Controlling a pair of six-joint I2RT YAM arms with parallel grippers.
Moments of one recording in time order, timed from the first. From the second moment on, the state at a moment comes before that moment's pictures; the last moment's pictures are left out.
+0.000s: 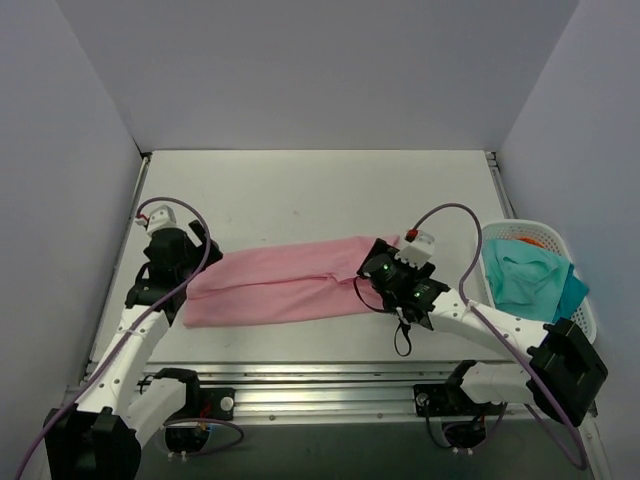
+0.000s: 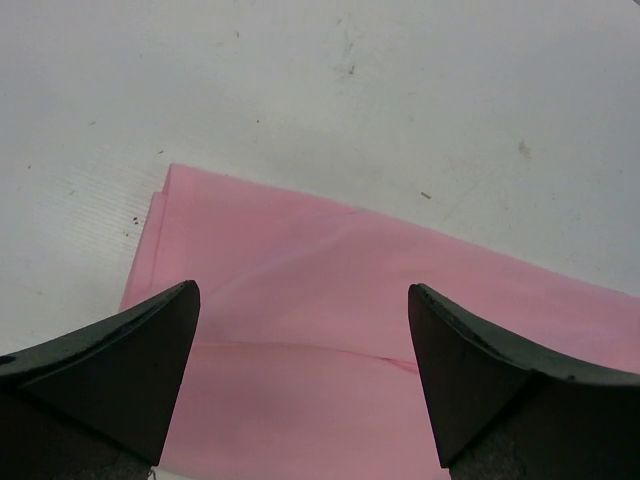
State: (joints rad) left arm -0.13 0.92 0.66 -0.30 -0.23 -0.57; right arm 0.79 1.19 0.64 -0.26 0.78 1.01
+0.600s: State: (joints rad) left arm -0.14 1.12 0.75 -0.17 -0.12 -0.52; right arm 0.59 1.58 0.65 0.00 0.66 0.94
